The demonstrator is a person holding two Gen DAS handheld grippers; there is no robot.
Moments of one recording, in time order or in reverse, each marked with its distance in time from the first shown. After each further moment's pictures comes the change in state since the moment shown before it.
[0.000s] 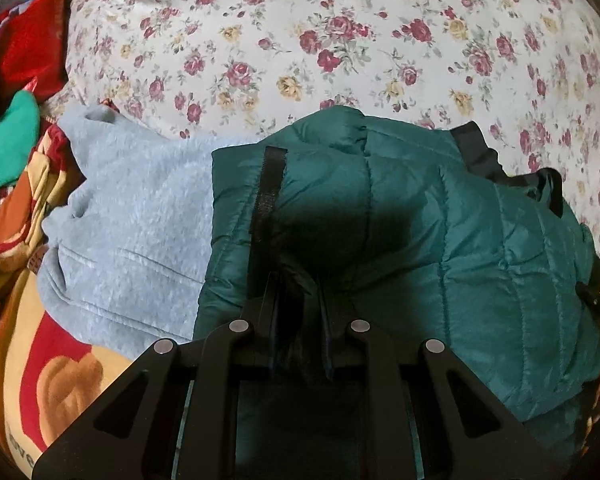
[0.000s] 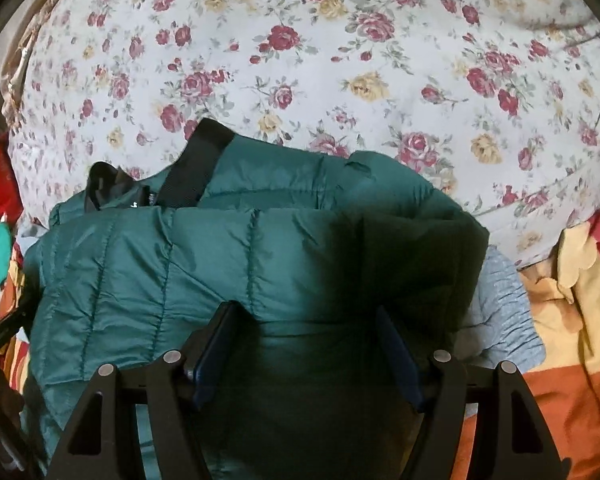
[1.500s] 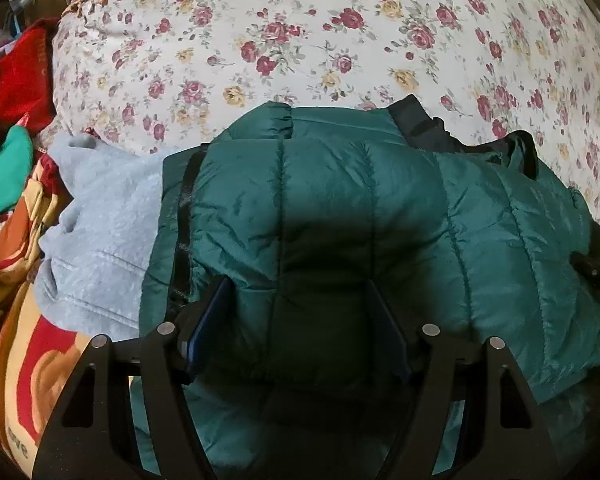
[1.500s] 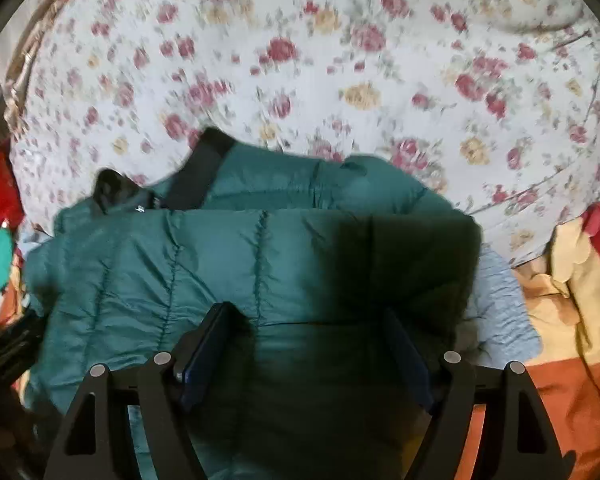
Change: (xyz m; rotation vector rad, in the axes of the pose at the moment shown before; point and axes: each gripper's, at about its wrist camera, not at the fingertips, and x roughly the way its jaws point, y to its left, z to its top) left arm -0.005 -0.049 -0.025 0.111 -0.059 0.034; right arm -0.001 -0.001 -0.005 0.006 -0.037 -0.018
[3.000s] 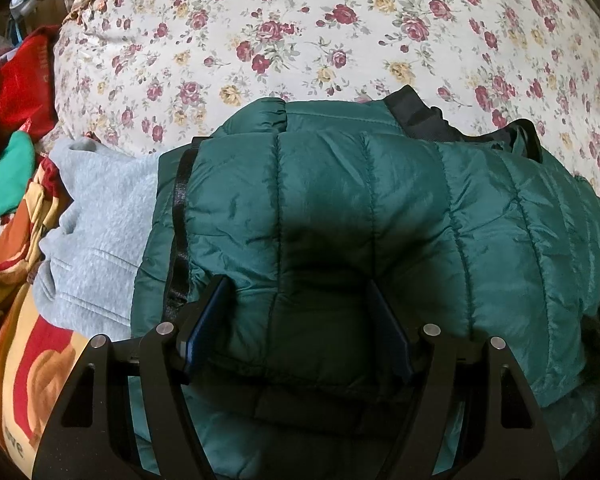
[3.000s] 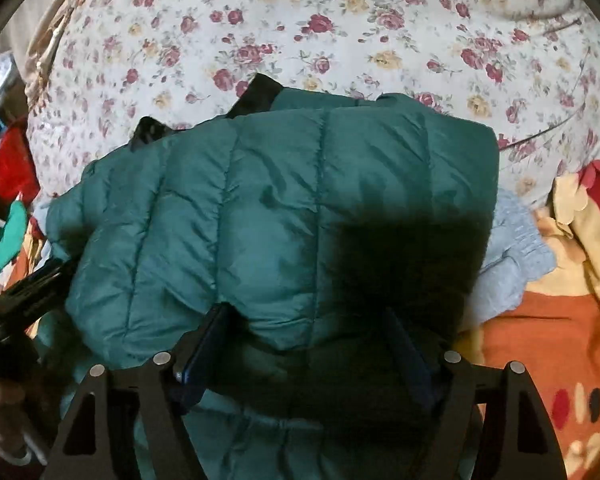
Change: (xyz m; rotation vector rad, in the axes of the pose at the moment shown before) left arm 0.003 -0.005 -0.008 0.021 -0.026 0.023; right arm -0.025 0.031 -0.050 -0.011 0.003 0.027
